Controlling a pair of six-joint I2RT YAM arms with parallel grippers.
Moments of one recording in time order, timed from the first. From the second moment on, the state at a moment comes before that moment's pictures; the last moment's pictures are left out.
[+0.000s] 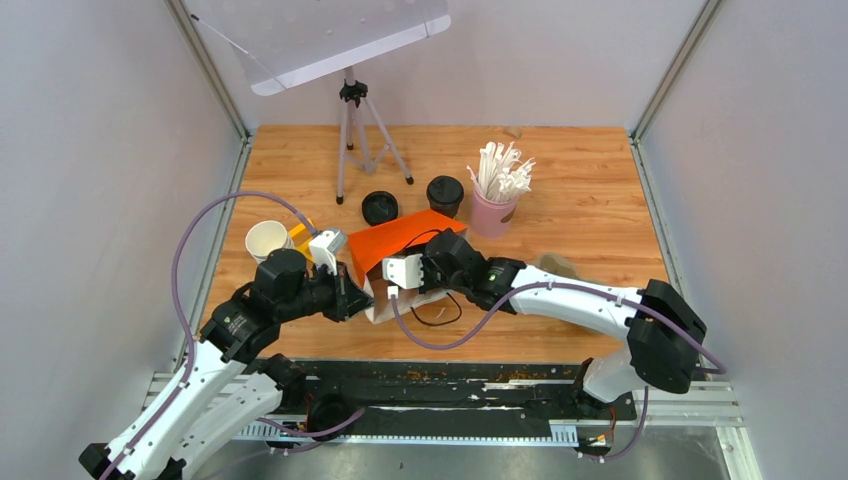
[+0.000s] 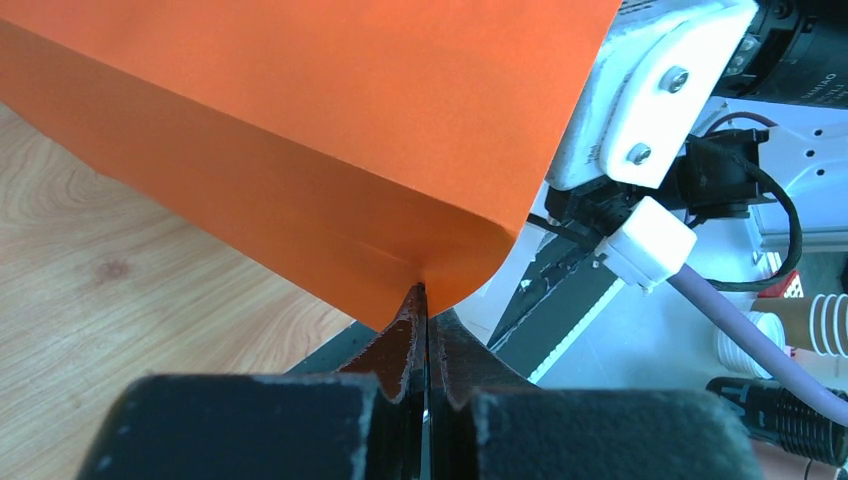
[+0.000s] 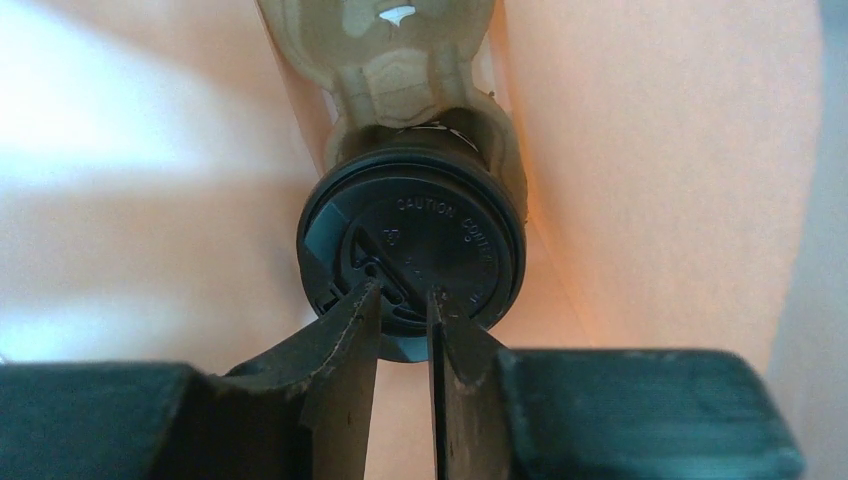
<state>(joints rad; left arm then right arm) -0.61 0.60 0.73 -0.68 0.32 -0.51 1.02 1.47 1.00 -0.16 0.16 -0.90</state>
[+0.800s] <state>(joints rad) -0.61 0.62 0.79 -0.68 0.31 -0.58 1.01 1.43 1.24 -0.53 0.06 -0.75</state>
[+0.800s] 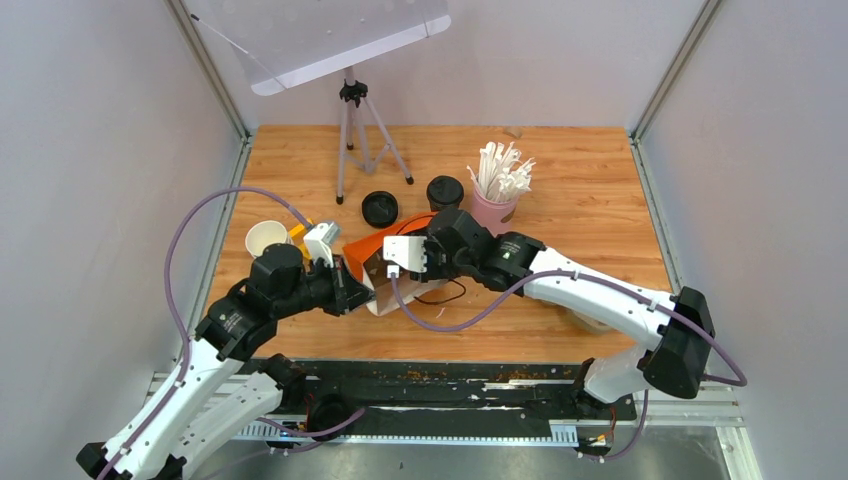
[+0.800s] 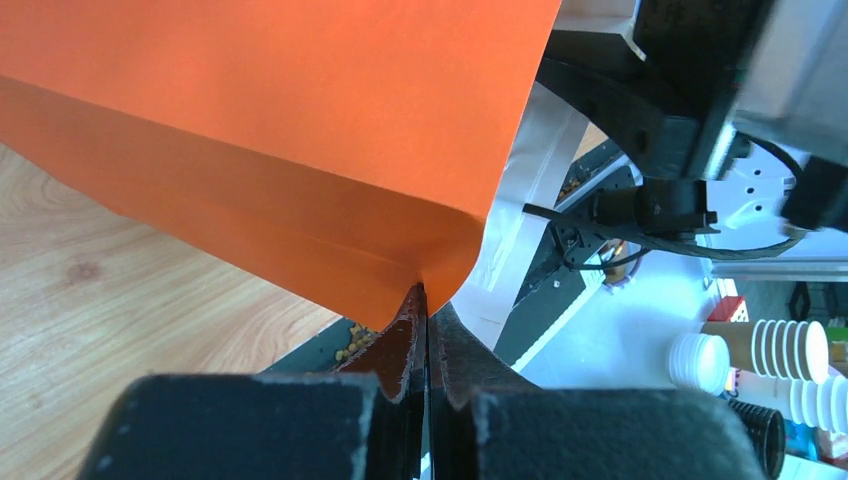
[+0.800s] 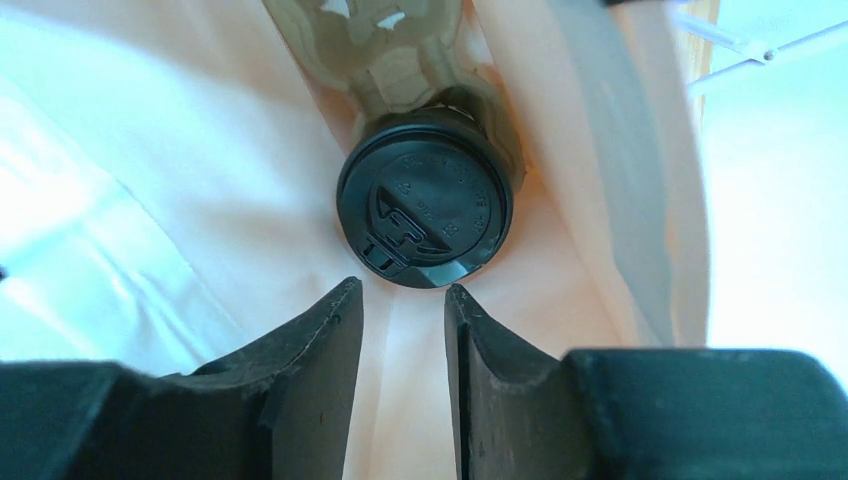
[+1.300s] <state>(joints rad) -0.61 0.61 0.87 -0.79 0.30 -0.66 1.01 1.41 1.40 -0.75 -0.06 -0.63</state>
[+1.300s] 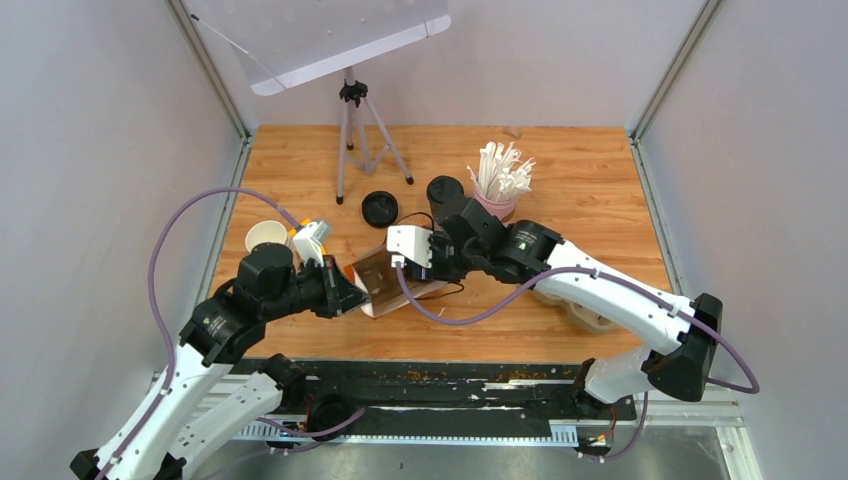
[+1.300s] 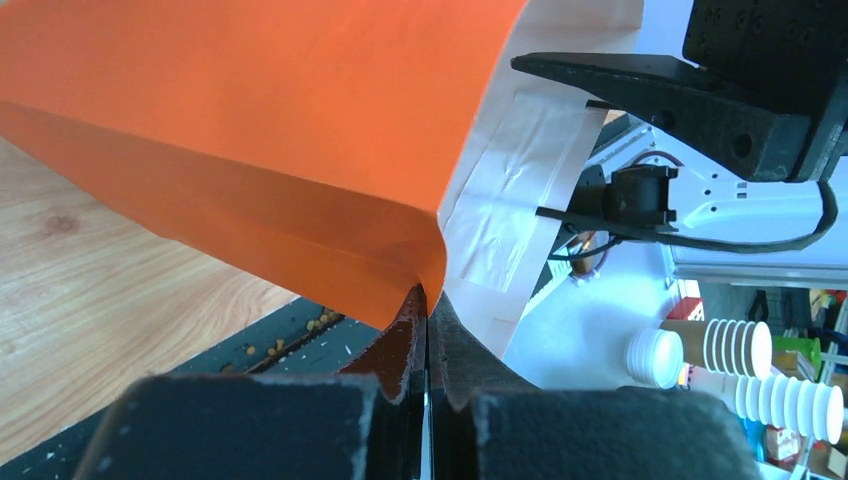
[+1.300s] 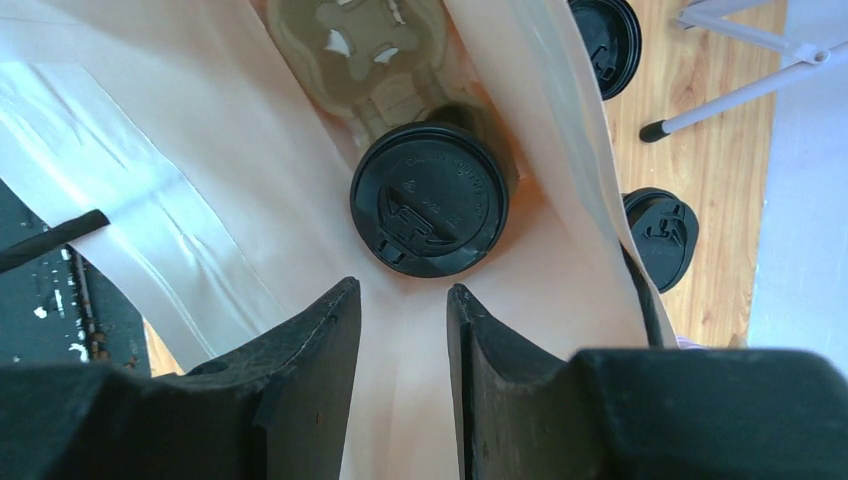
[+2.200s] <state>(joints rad) -0.61 0.76 1.13 -1.12 0.24 -0.71 0.94 1.30 1.55 -0.67 -0.15 -0.48</state>
